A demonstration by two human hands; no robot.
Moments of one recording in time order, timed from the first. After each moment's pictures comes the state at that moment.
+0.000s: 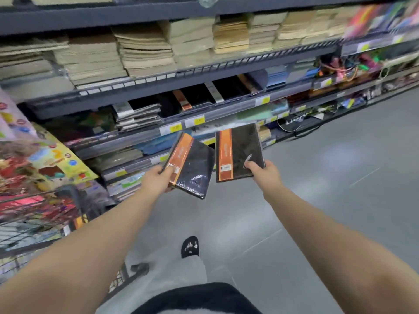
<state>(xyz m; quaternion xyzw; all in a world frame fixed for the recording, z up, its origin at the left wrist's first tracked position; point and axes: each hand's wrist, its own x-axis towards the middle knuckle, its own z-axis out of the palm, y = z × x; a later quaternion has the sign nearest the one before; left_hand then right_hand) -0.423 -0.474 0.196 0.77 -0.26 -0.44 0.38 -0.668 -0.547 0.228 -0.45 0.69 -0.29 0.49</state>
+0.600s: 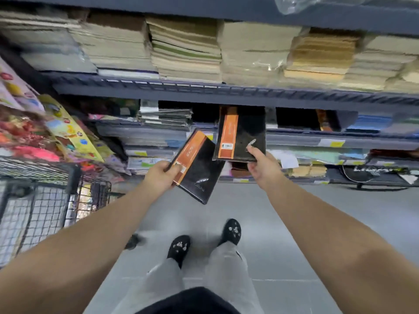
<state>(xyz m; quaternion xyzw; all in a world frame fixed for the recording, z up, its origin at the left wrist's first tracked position) -0.402 -0.579 0.166 0.84 -0.10 -0.39 0.38 -0.569 -0.767 0.184 -0.33 0.59 -0.18 0.72</state>
